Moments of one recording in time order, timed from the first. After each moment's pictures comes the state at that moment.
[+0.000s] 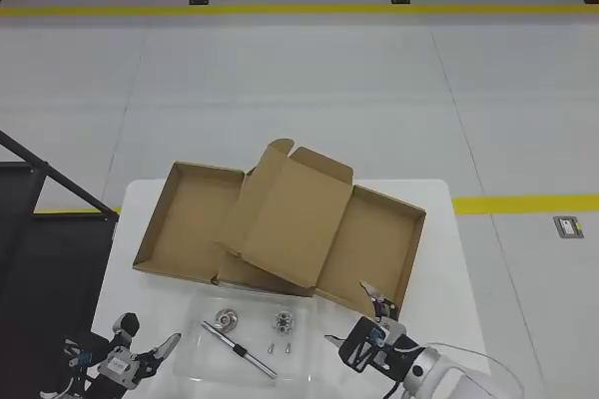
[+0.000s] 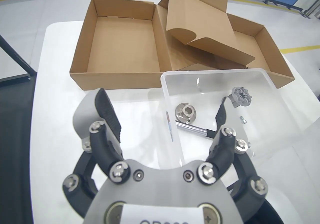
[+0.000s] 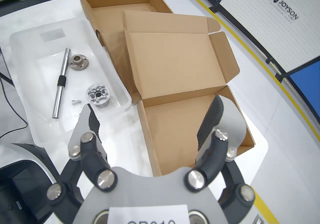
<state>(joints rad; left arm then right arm) 1.88 -1.13 -1.85 -1.84 1.06 -0.49 0.13 -1.49 -1.15 1.22 -2.15 -1.71 -0.48 0.27</state>
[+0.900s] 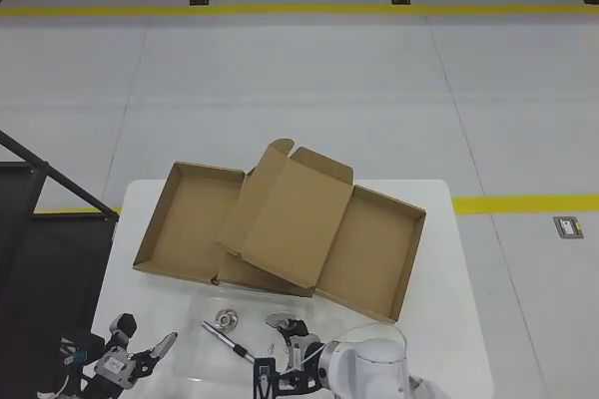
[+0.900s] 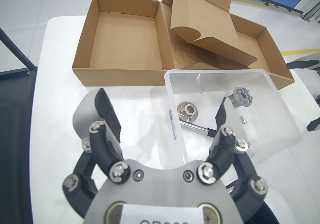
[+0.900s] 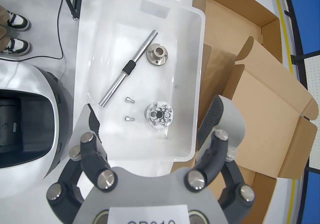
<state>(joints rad) 1.88 -1.13 -1.86 -1.83 1.03 -0.50 0.10 -1.03 -1.25 0.74 -1.84 -1.74 -0.71 0.54</state>
